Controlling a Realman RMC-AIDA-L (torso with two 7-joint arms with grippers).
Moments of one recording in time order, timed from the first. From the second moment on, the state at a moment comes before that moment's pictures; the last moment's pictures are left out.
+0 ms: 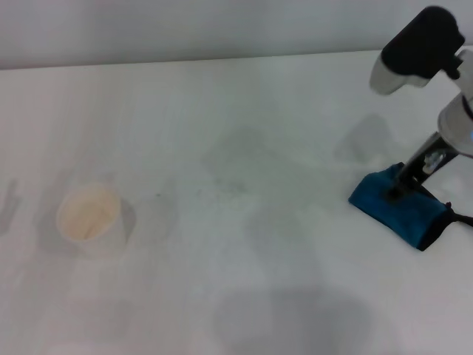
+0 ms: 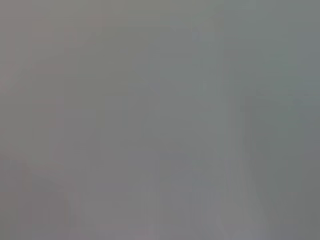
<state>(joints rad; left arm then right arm) -0.26 -2.07 2.82 0.00 -1.29 1.61 -0.03 0.54 2.01 -1.42 -1.29 0.39 1.54 -0.55</state>
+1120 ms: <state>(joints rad) -0.28 -2.07 2.82 0.00 -1.32 1.55 -0.03 0.38 2.00 -0.57 -0.76 1.40 1.08 -1.57</state>
